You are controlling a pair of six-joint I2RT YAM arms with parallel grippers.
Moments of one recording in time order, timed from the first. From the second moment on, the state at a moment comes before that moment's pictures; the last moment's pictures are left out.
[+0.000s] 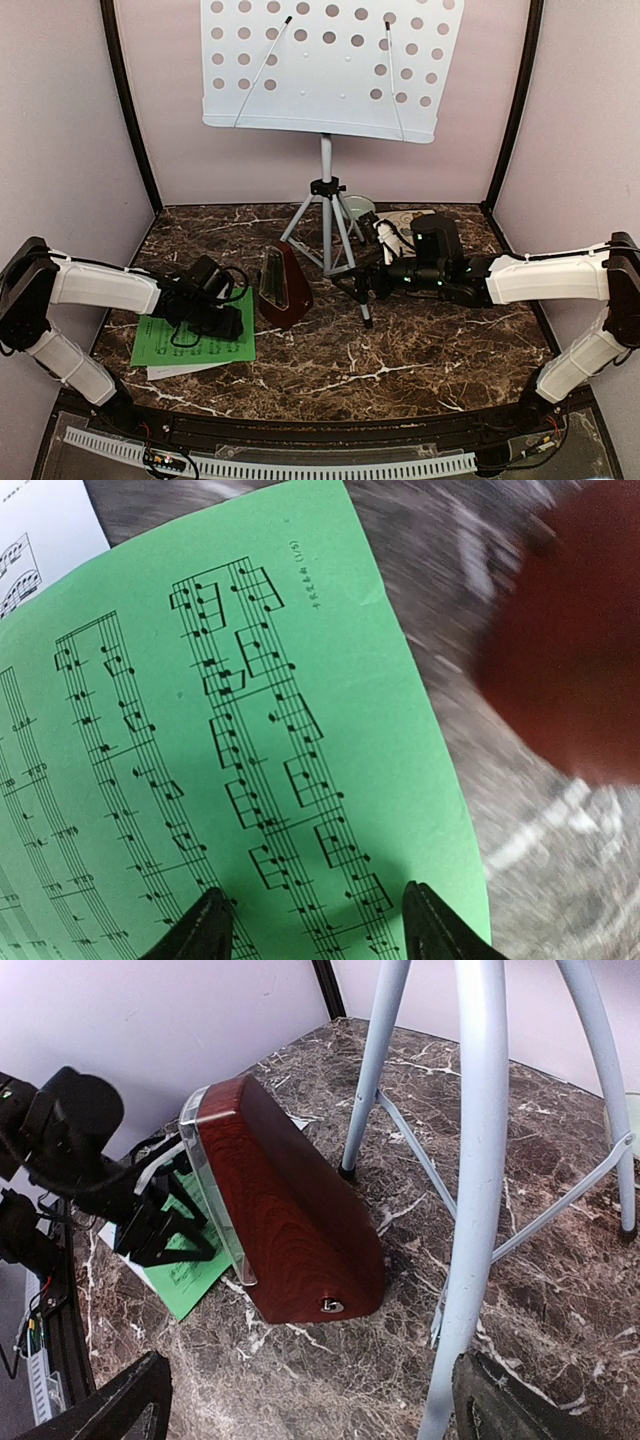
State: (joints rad) left arm -0.64 1.49 0.68 -0.34 -0.08 -0.52; right arm 0.83 1.47 0.83 0.24 -0.26 0.21
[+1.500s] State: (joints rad) left arm -1.02 1.47 0.59 -0.07 0.16 -0.56; right arm 0.90 1.74 0.83 0.25 -0.34 0.35
